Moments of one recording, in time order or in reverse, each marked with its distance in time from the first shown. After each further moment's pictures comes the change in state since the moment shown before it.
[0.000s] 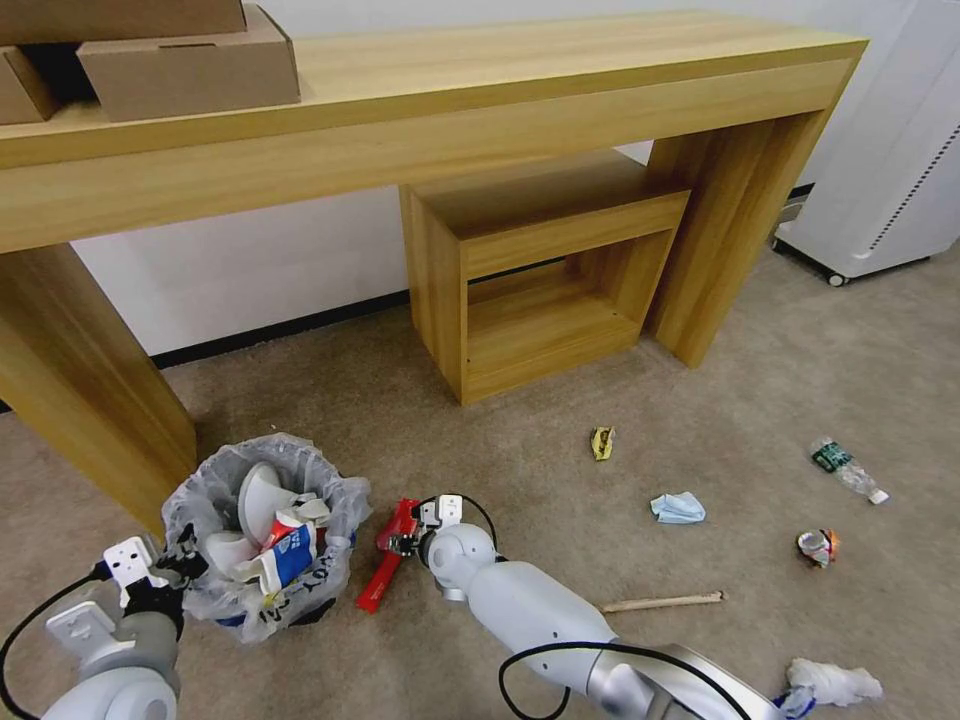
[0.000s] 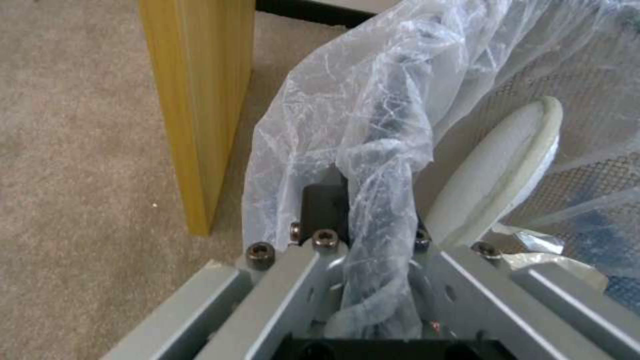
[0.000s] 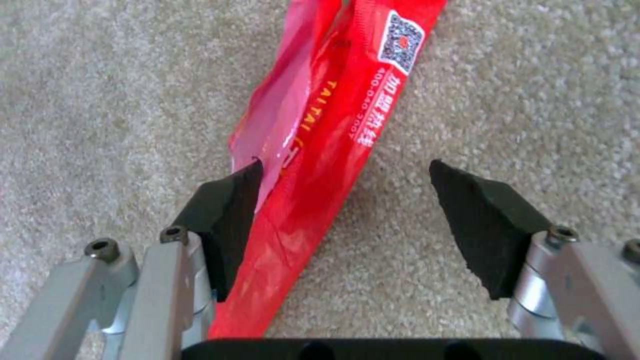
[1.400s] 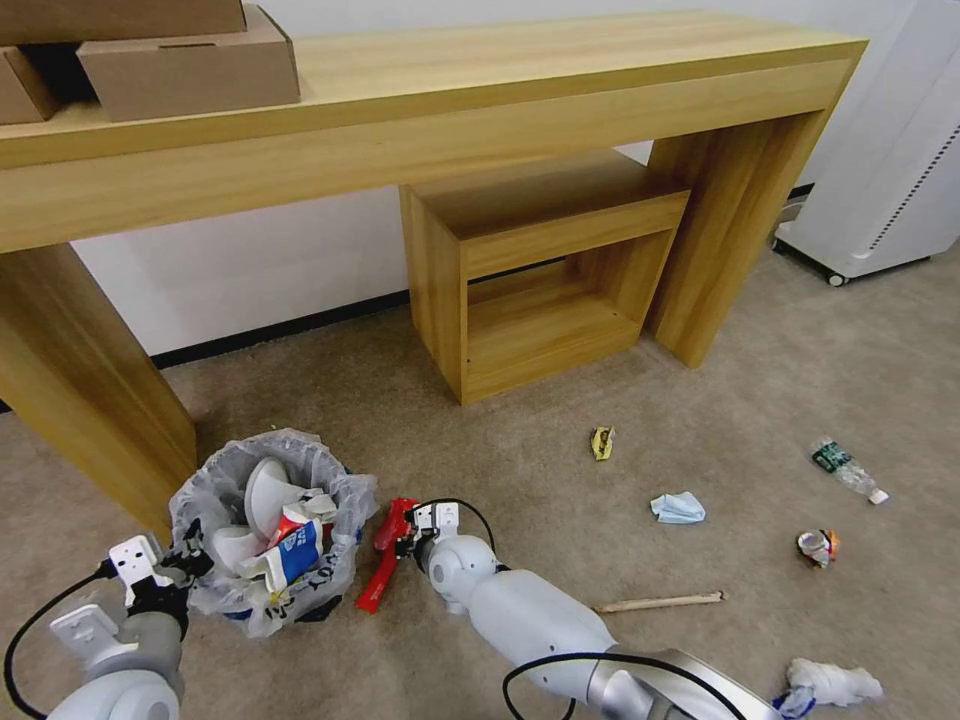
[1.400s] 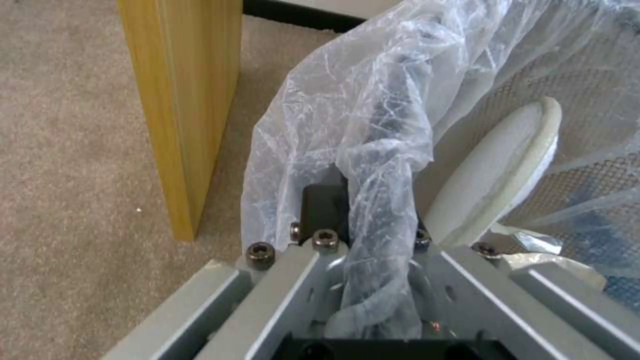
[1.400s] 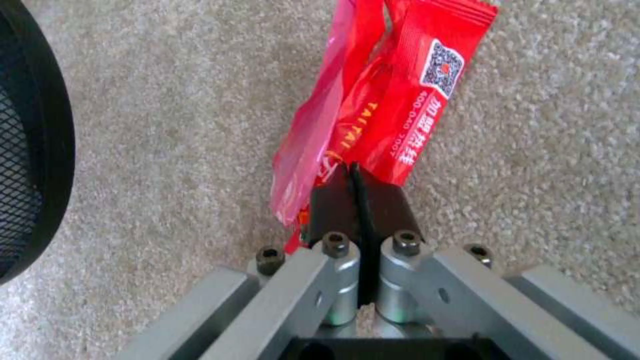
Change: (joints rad) left arm -0.002 0.000 0.006 0.018 0.000 -0.031 0.031; right arm -0.016 0.000 -0.017 -0.008 -0.082 0.085 -0.104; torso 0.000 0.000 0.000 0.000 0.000
